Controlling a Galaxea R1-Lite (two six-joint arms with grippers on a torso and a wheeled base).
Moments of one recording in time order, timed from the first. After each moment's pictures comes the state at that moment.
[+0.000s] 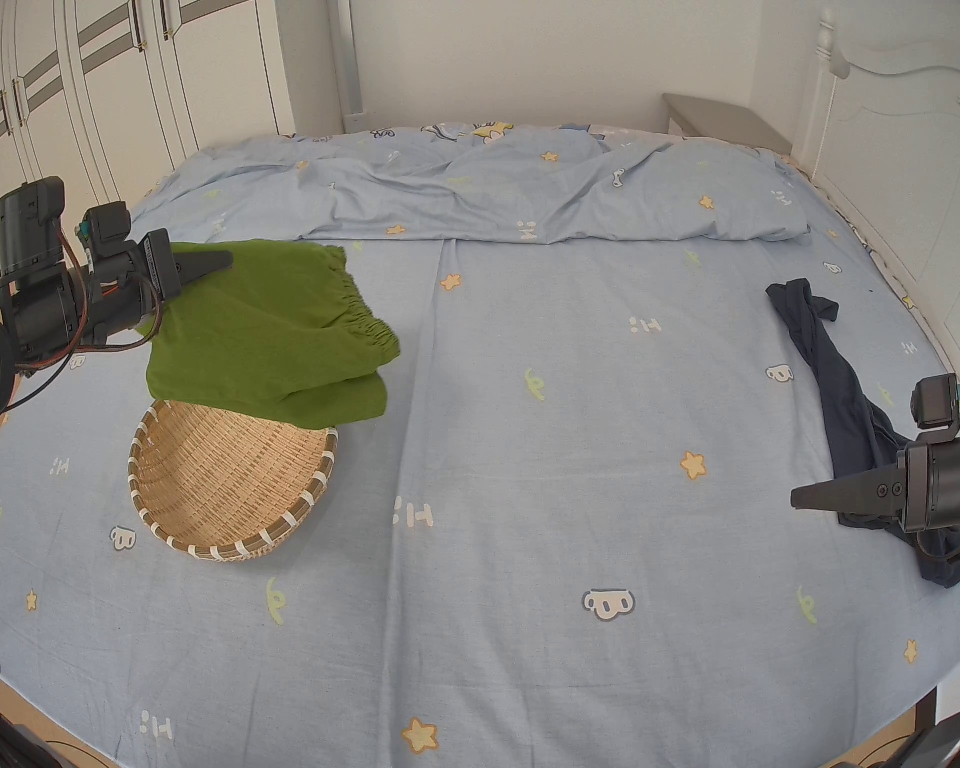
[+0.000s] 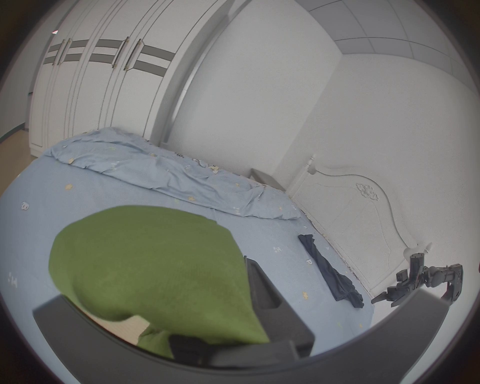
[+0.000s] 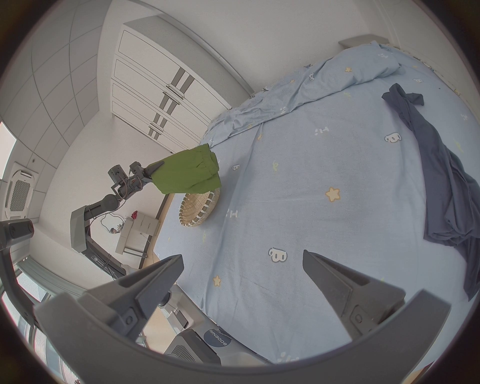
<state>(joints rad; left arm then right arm) 0.00 1.59 -1.18 -0.30 -0.51 -0.31 0.21 1.21 -0.84 0.25 0.58 0.23</state>
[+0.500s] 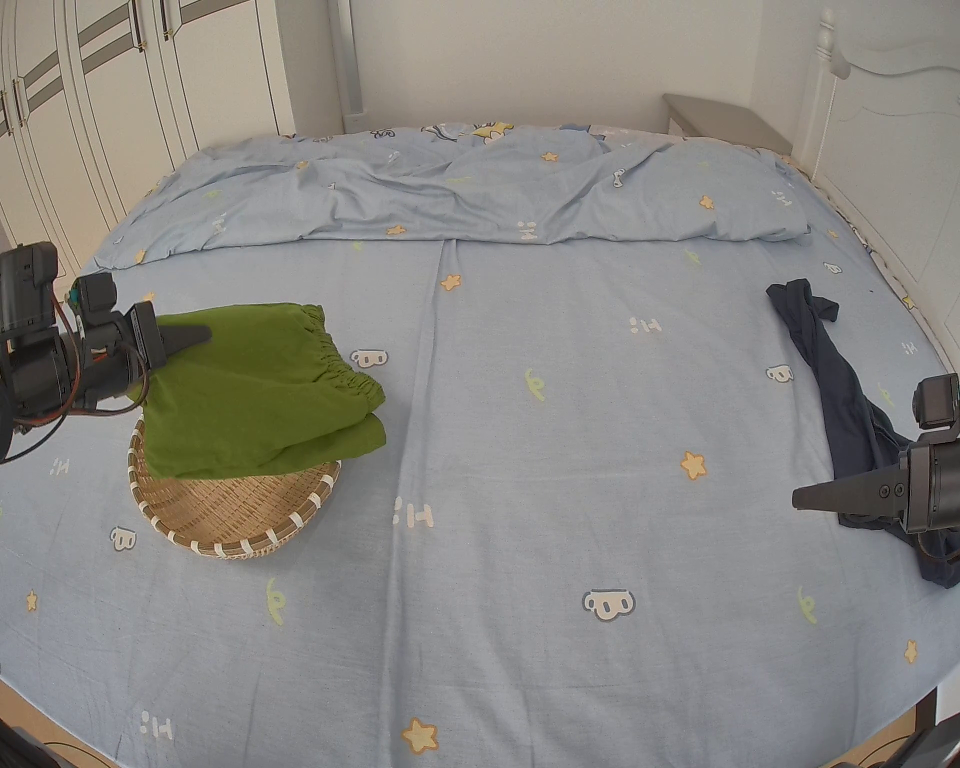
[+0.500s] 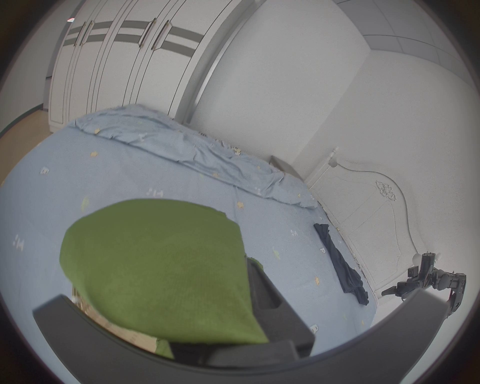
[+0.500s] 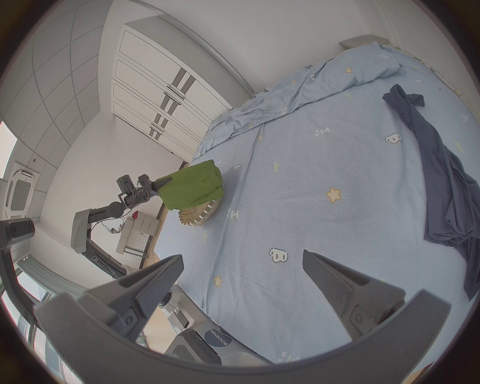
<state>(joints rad) 0.08 1.56 -1.01 -0.30 -0.51 -0.31 0.21 1.21 -0.84 0.25 0.58 0.23</state>
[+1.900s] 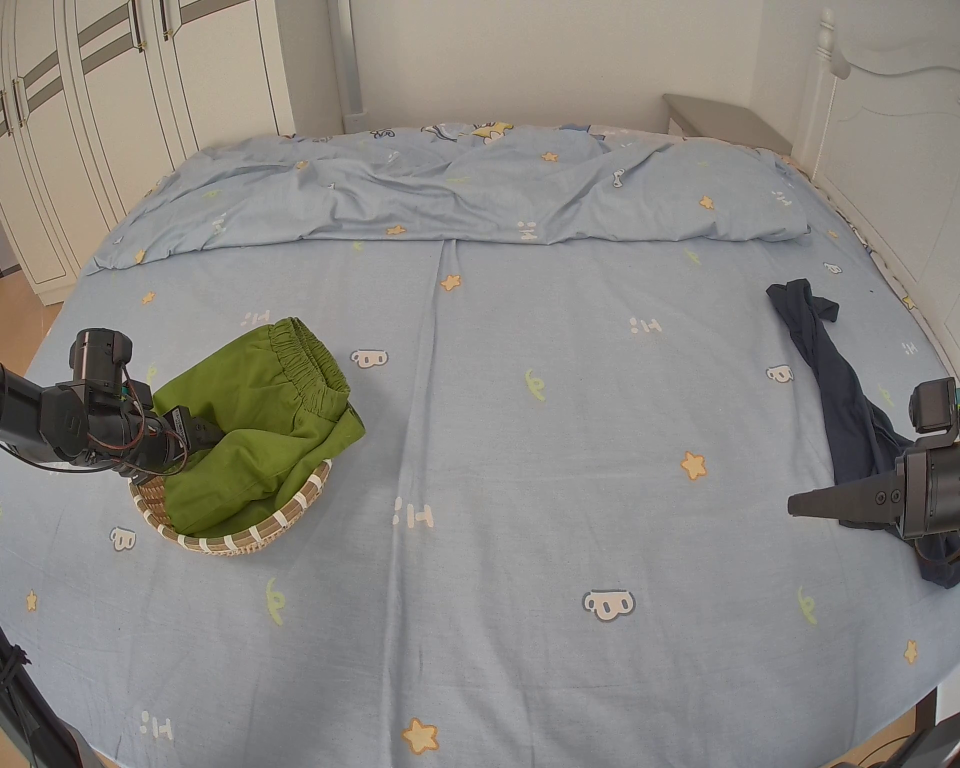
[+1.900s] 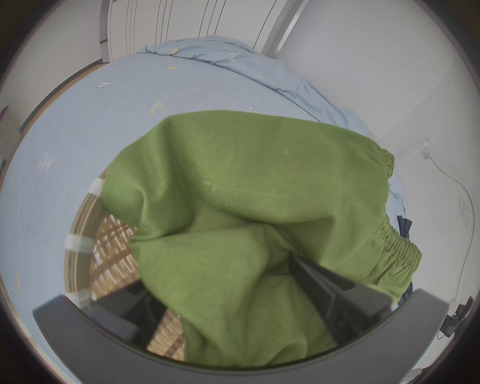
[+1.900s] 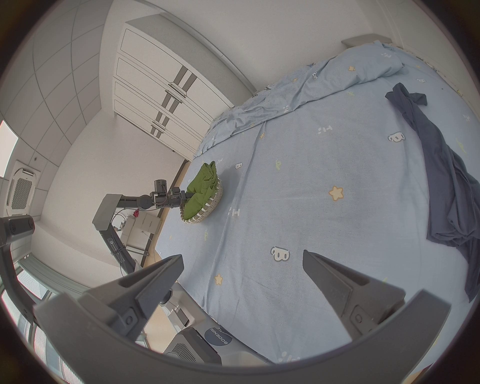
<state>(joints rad) 0.17 1.93 -1.11 -0.08 -0.26 -0.31 0.23 1.21 -0.83 0.24 0.58 0.23</state>
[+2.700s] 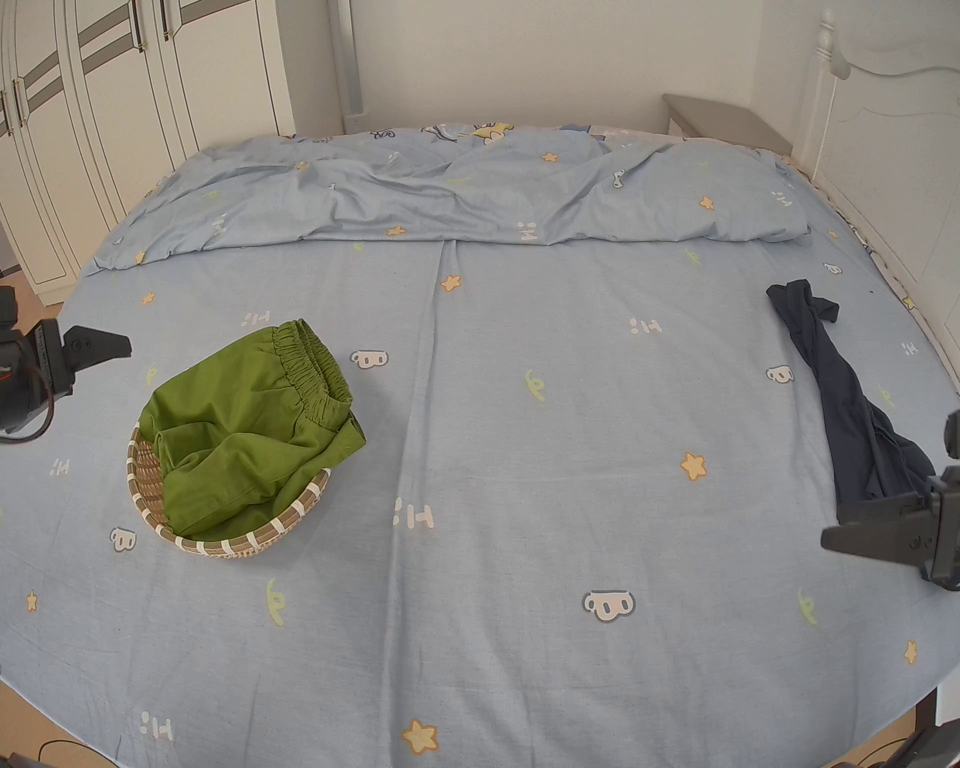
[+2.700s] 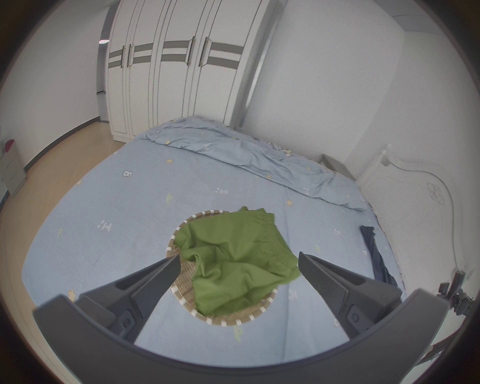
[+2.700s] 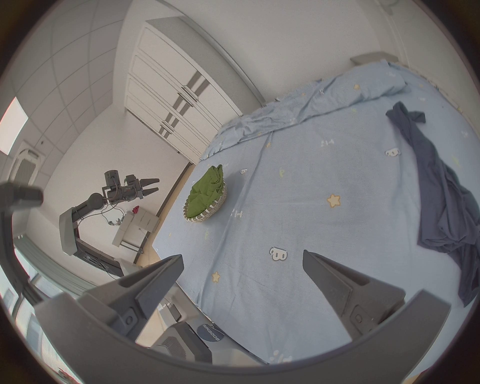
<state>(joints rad) 0.15 1.26 -1.07 0.20 -0.20 -0.26 0.22 1.07 -0.74 0.22 0.57 0.18</state>
